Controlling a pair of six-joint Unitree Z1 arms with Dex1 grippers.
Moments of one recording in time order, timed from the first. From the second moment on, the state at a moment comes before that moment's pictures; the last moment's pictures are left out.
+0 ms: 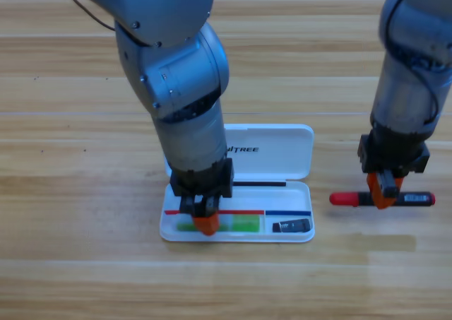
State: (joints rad) arm 0 -0.94 2.11 -1.54 0.82 0.08 0.68; arm 1 0.73 2.10 -1.58 1.07 0.00 -0.86
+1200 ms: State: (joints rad) arm 0 -0.57 1.53 -1.26 0.82 -0.05 0.70; arm 1 0.95 2.30 -2.15 1.31 0.00 -0.74
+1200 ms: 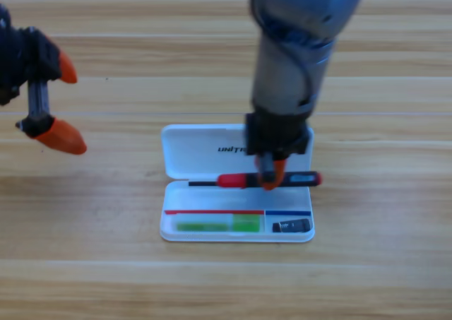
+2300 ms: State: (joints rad) arm 0 -0.48 1.52 -1.09 0.66 -0.08 0.74; arm 1 0.98 2.42 -2.28 1.36 -0.04 -0.72
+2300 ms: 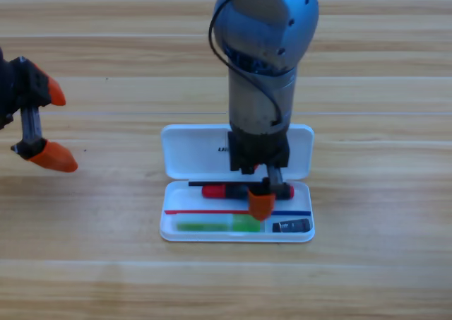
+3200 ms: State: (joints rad) arm 0 -0.28 1.88 -1.38 0.48 -0.29 0.73; arm 1 0.95 1.47 -1.42 0.85 0.45 -0.48
